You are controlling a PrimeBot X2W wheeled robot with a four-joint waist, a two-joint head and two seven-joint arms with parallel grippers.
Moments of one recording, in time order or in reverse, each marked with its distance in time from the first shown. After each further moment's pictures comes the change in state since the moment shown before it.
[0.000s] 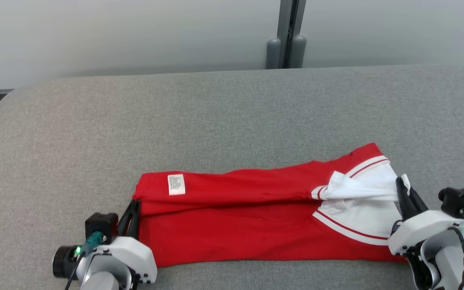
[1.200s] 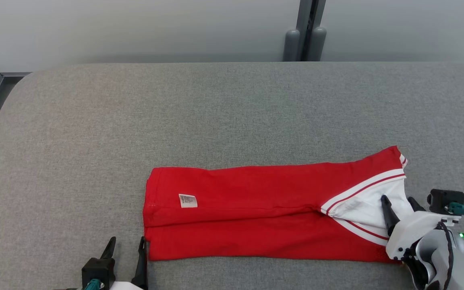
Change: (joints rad) left arm 0.274 -0.040 0.143 -0.207 0.158 0.019 0.000; right arm -0.076 0.026 -0.011 0.266 -0.057 0.000 0.088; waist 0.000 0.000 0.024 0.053
